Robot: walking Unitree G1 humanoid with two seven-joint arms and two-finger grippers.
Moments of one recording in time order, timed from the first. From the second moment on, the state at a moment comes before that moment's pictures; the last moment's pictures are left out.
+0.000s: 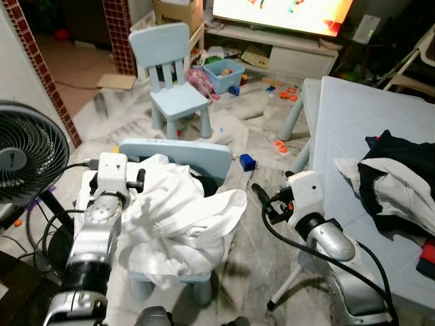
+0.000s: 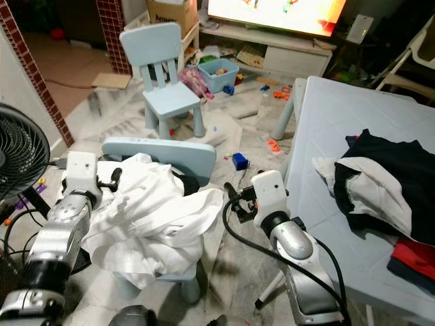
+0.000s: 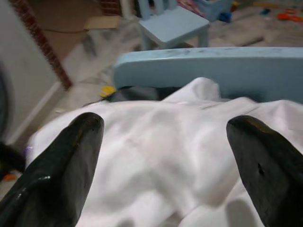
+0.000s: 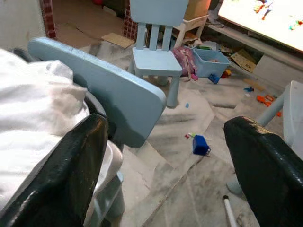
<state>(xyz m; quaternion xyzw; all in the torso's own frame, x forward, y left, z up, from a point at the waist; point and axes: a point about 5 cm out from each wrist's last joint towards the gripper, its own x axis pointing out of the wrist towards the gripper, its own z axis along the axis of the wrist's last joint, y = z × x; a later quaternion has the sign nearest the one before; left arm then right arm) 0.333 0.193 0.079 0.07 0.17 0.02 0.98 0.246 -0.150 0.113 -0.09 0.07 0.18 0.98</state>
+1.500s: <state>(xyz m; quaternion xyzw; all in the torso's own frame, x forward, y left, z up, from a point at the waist) 0.320 0.201 0.023 0.03 0.28 -0.01 0.96 0.248 -0.150 0.123 -0.11 0.08 0.19 0.97</state>
